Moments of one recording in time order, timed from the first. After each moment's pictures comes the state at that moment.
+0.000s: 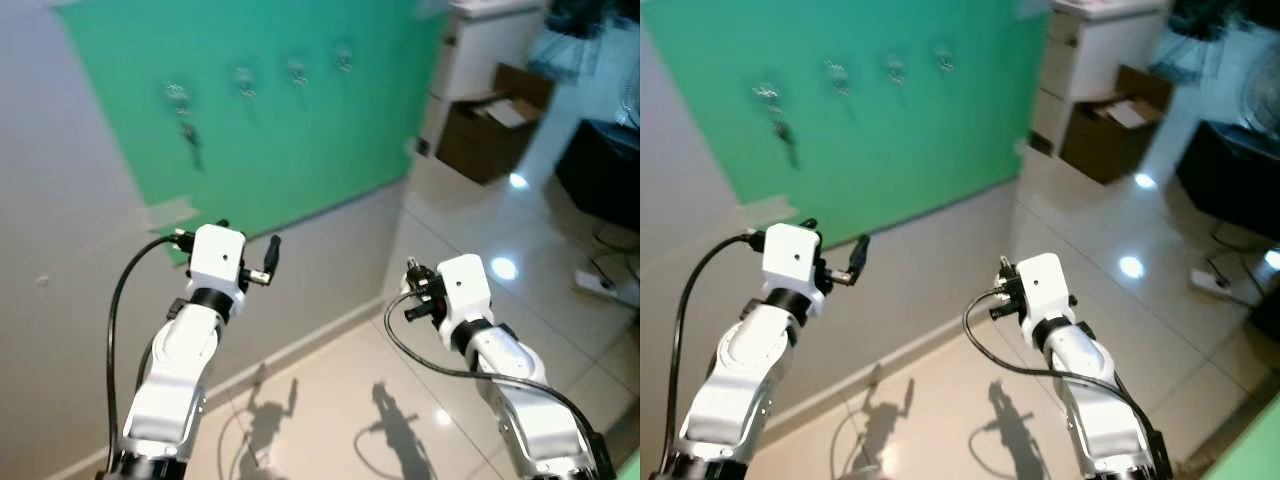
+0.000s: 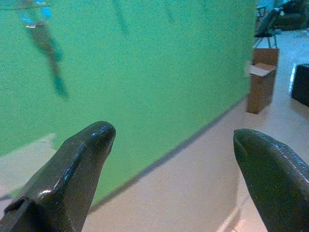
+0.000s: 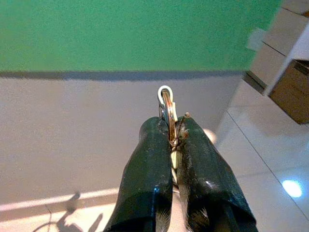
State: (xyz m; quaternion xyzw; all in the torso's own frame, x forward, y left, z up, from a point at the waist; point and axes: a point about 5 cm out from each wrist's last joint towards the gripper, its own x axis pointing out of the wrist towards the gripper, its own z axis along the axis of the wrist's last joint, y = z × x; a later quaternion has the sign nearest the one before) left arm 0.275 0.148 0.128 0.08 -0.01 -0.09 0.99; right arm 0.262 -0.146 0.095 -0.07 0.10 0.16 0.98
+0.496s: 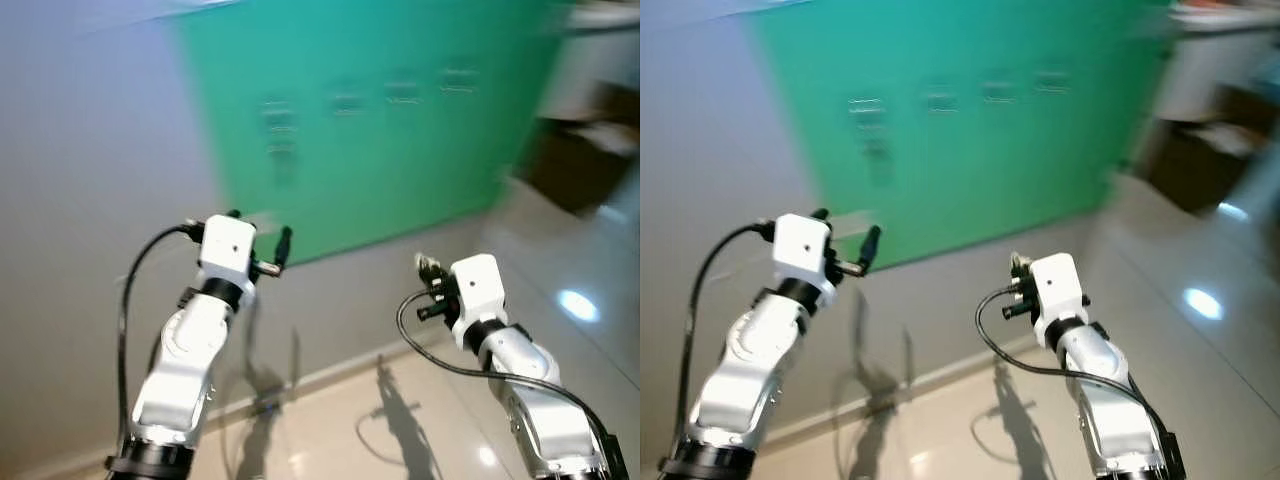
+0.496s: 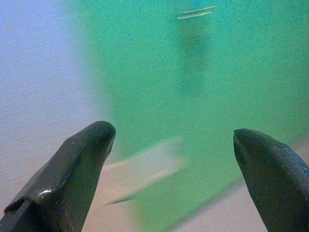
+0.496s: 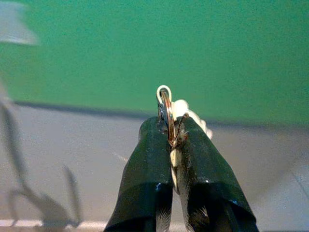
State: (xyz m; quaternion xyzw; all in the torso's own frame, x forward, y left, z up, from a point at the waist) left arm 0.285 0.142 0.138 0.08 -0.03 -0.11 0.99; right arm 0.264 -0.157 0.097 -0.07 0.10 0.15 0.98
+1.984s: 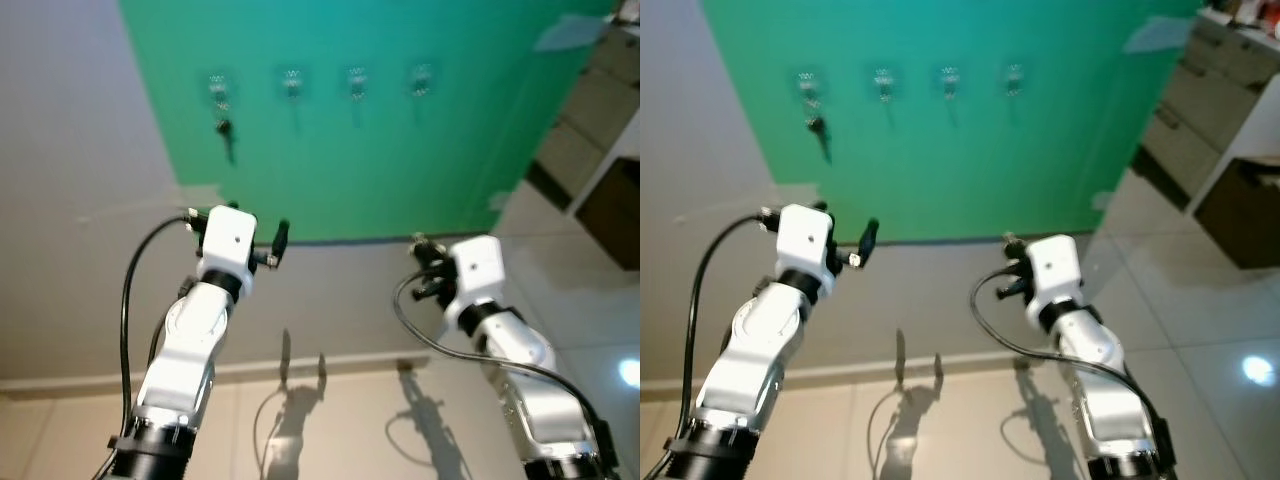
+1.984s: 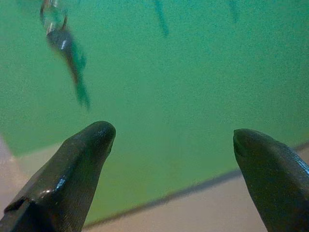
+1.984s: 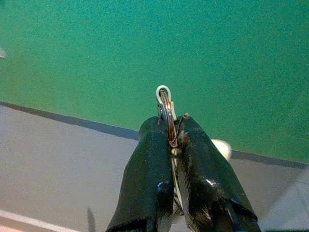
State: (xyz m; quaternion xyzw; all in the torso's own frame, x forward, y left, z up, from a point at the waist) left arm 0.297 0.141 0.139 0.10 -0.04 -0.11 0.99; right arm 0.273 -0.152 0.111 -0.04 0.05 0.16 0.99
